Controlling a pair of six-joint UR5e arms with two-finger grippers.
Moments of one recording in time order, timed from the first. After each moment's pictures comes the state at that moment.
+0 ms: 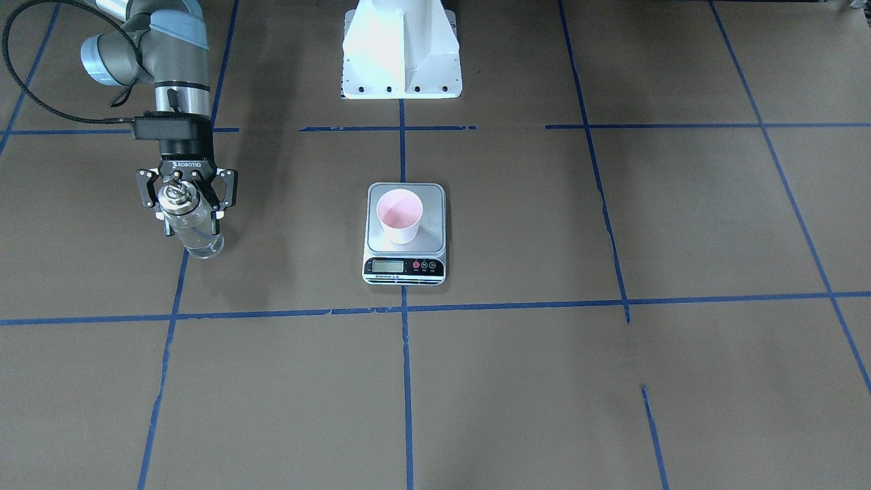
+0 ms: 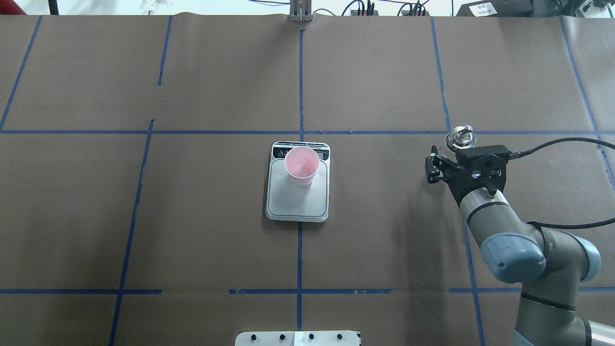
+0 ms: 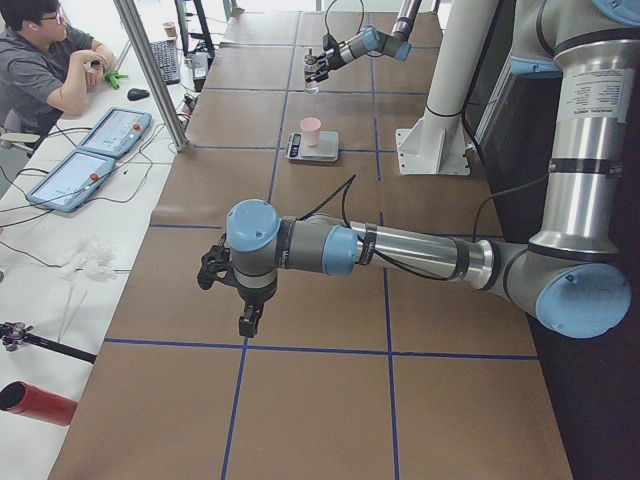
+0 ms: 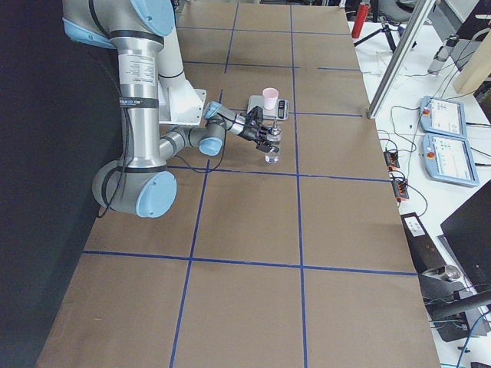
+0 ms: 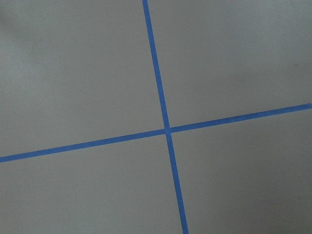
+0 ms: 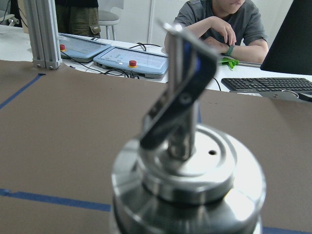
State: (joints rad) left arm -1.62 -1.60 -1.70 -1.54 -2.35 0.13; right arm 0.35 -1.53 1.88 -0.90 0.82 1.09
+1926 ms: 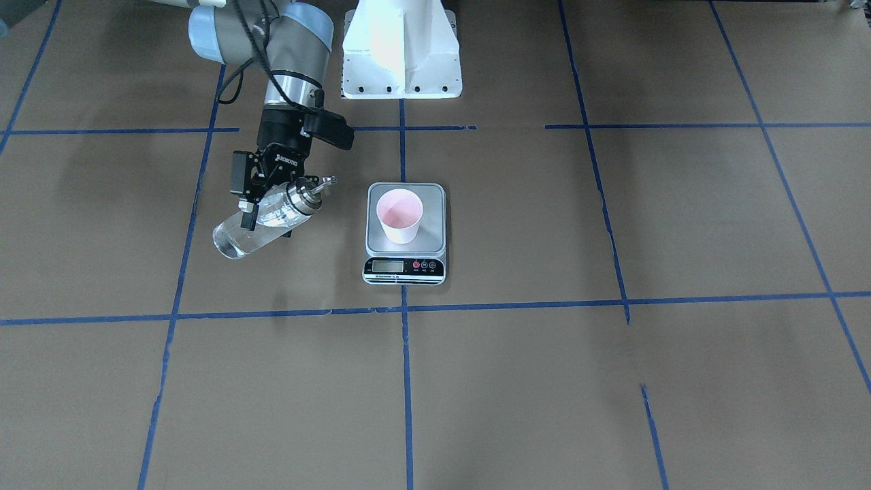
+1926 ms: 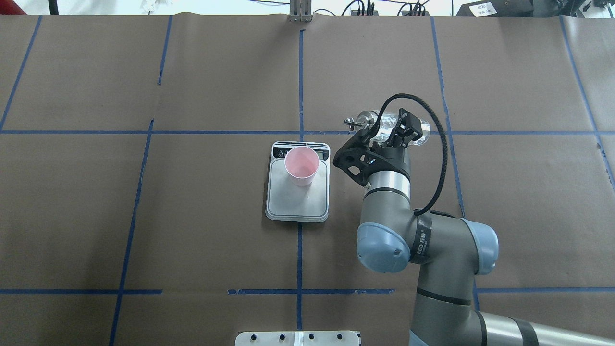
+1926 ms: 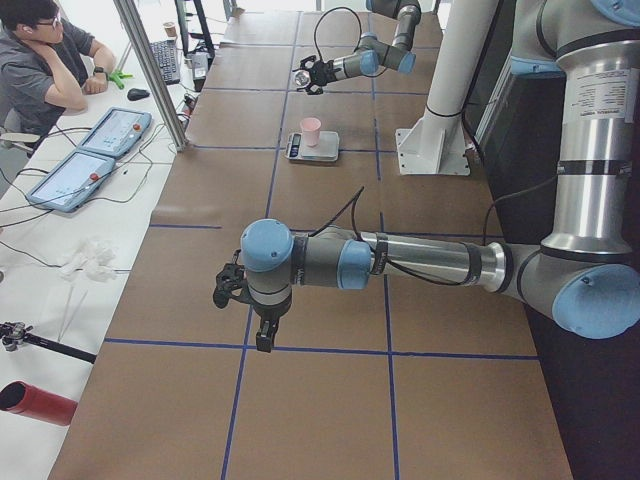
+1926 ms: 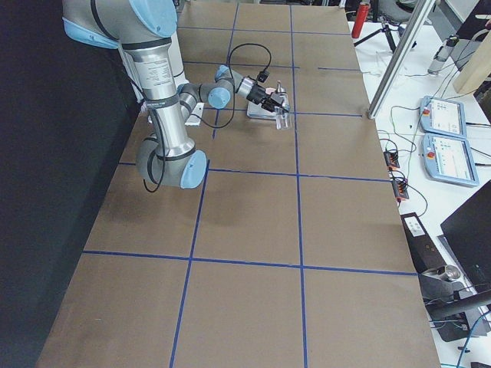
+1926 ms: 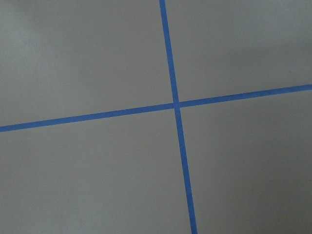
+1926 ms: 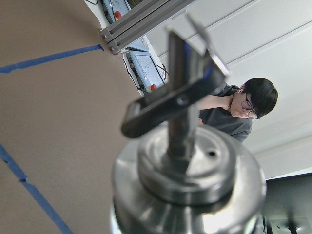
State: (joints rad) left arm -1.62 -1.54 -1.70 -1.54 -2.35 0.13; right arm 0.29 -1.12 1.83 -1.62 0.57 0.50
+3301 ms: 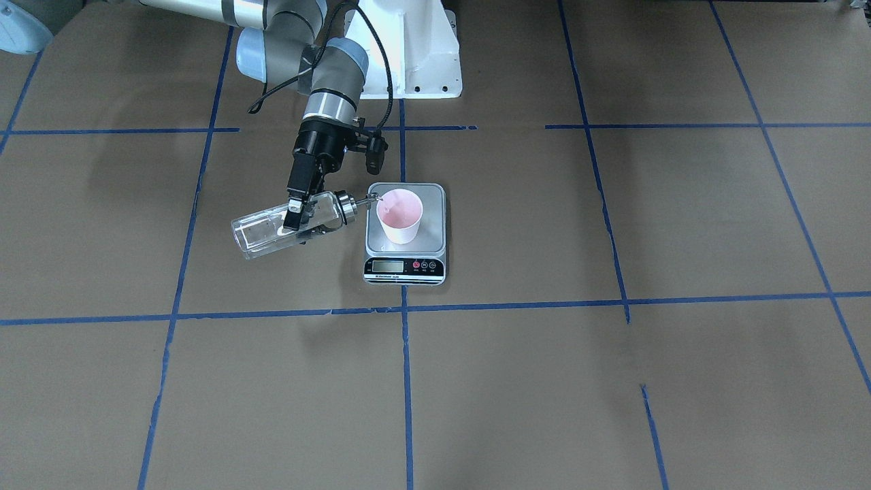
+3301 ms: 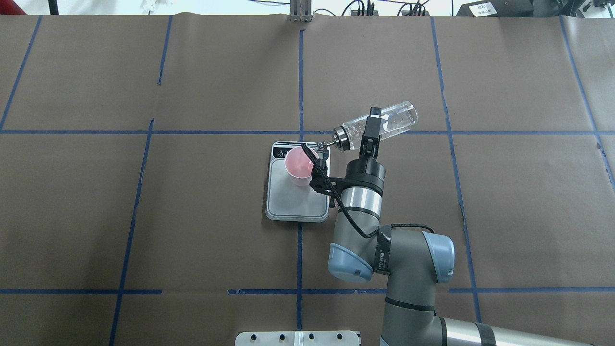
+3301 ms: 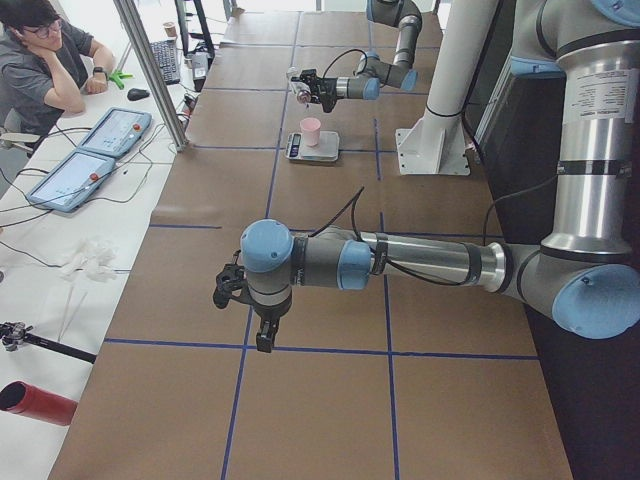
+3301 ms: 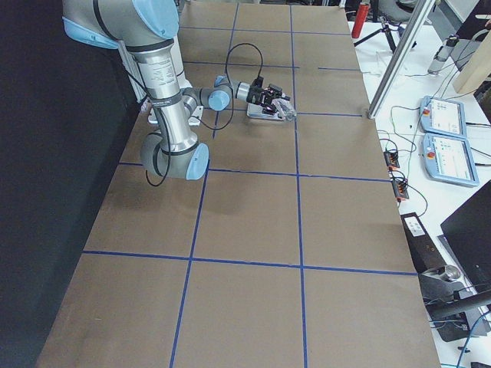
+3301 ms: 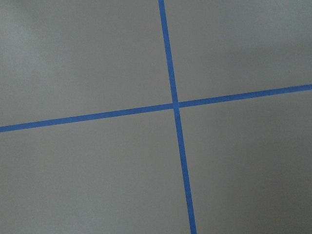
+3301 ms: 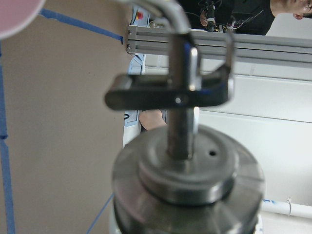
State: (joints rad) left arm -1.62 -1.54 -1.70 -1.54 -2.35 0.13; right arm 0.25 -1.05 1.67 -1.65 0.30 0.08
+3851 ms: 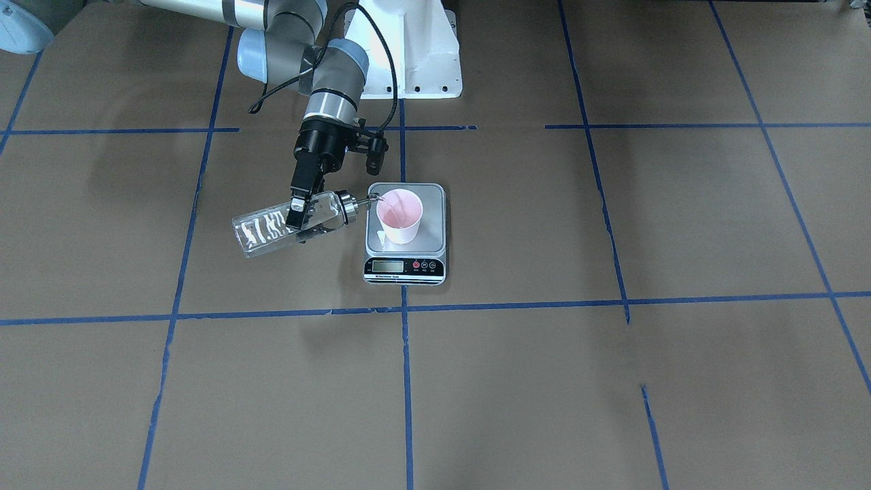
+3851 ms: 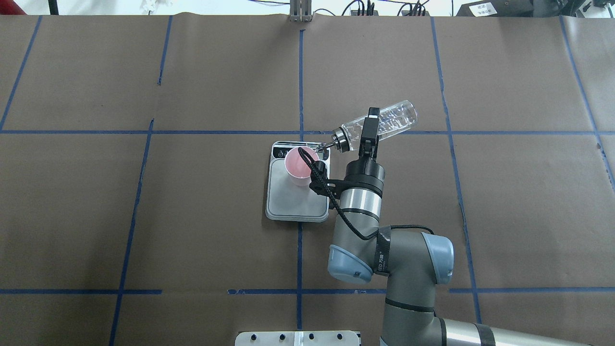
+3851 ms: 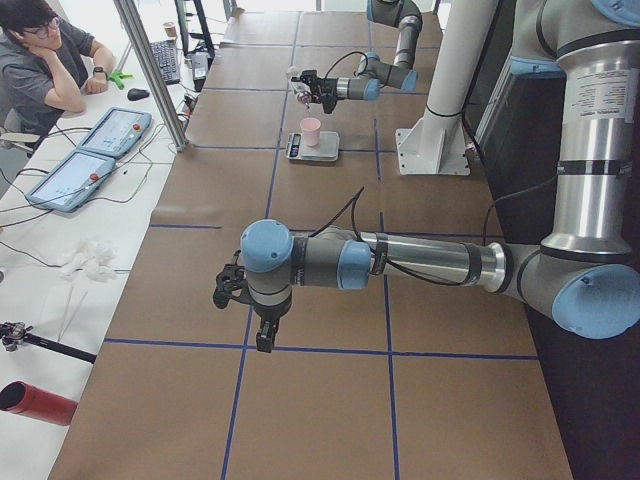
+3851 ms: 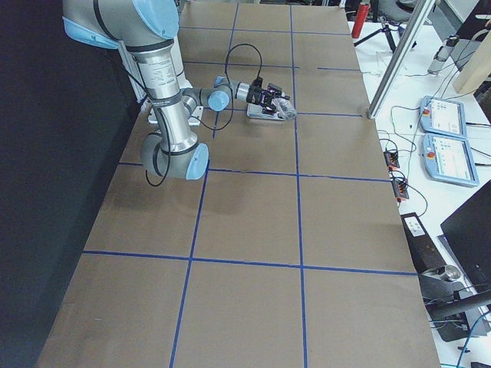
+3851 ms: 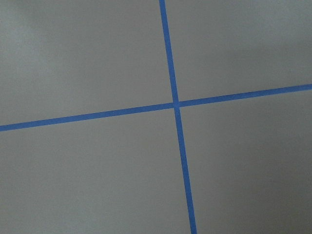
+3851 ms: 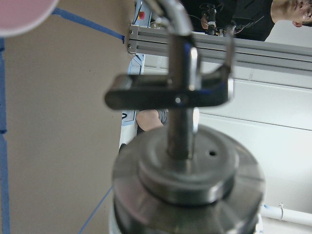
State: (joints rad) left arm -1.62 -1.54 -1.70 -1.54 -2.35 0.13; right arm 0.25 -1.05 1.67 -1.65 0.29 0.05
